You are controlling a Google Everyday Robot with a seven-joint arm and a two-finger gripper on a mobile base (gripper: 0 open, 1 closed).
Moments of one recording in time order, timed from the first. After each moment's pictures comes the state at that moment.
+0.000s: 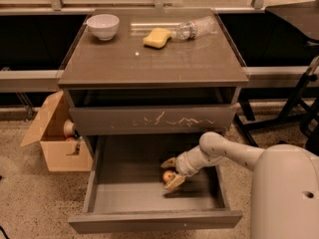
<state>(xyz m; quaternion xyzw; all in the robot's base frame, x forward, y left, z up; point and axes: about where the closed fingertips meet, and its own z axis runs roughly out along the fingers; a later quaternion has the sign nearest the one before) 0.580 -0.049 0.385 -0.67 0.64 0.28 0.26</state>
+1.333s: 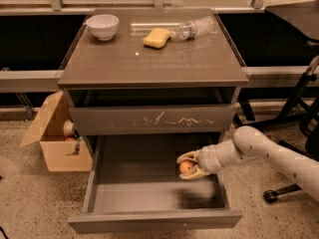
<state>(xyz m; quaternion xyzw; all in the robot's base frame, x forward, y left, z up) 0.545 -0.107 0.501 -0.70 0.56 0.26 0.36</state>
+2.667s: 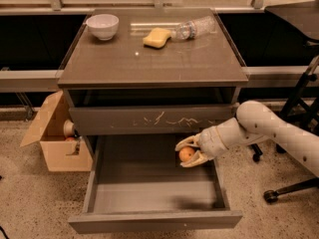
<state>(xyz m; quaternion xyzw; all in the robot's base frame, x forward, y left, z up) 0.539 -0.103 0.596 -0.75 0.50 0.25 0.35</state>
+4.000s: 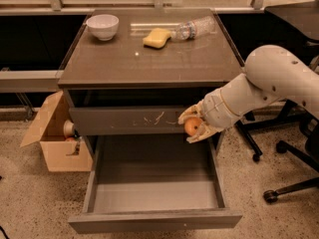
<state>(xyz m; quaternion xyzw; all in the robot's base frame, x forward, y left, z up) 0.523 -0.100 0.763 -0.82 0.48 0.09 0.29</state>
